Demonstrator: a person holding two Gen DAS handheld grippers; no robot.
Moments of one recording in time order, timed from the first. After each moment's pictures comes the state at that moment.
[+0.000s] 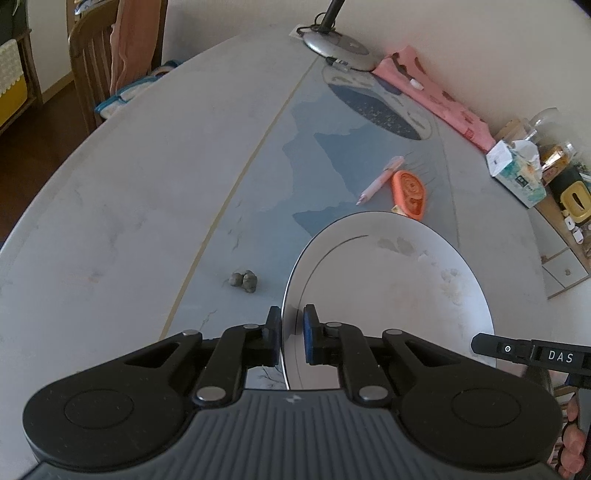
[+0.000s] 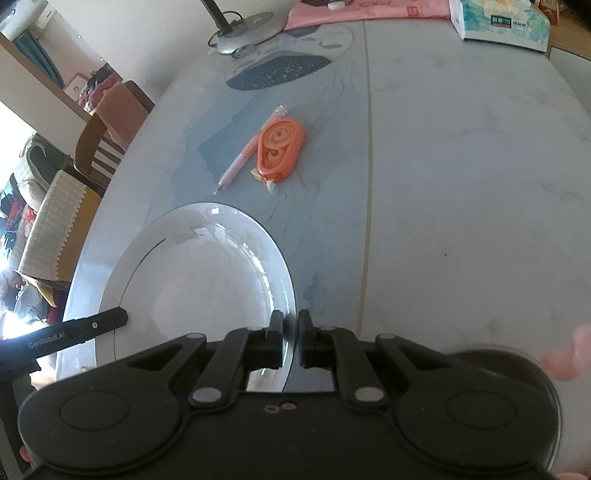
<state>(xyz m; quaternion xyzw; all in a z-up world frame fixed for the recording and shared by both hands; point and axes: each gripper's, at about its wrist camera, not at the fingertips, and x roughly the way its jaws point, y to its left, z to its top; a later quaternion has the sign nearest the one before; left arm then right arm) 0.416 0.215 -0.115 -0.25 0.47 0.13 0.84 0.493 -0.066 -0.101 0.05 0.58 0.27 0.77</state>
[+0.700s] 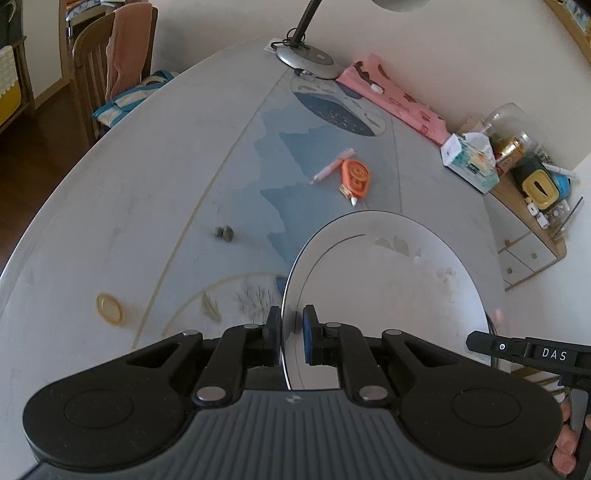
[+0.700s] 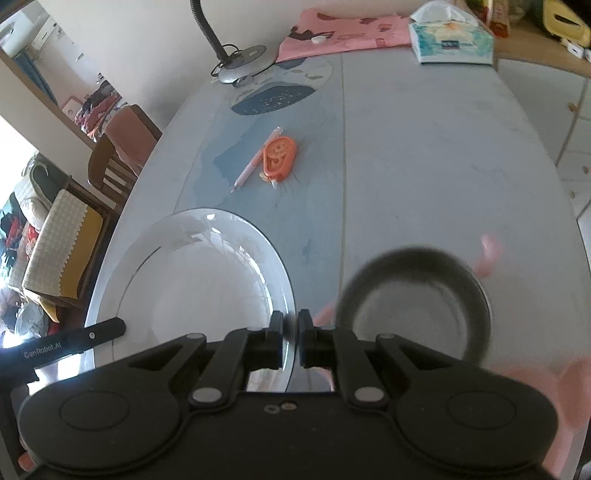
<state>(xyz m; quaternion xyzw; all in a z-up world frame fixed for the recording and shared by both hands) 0.342 0.170 -0.058 -0.25 0.46 0.10 0.85 0.424 -0.102 -0.045 0.06 0.56 0.24 0.79</state>
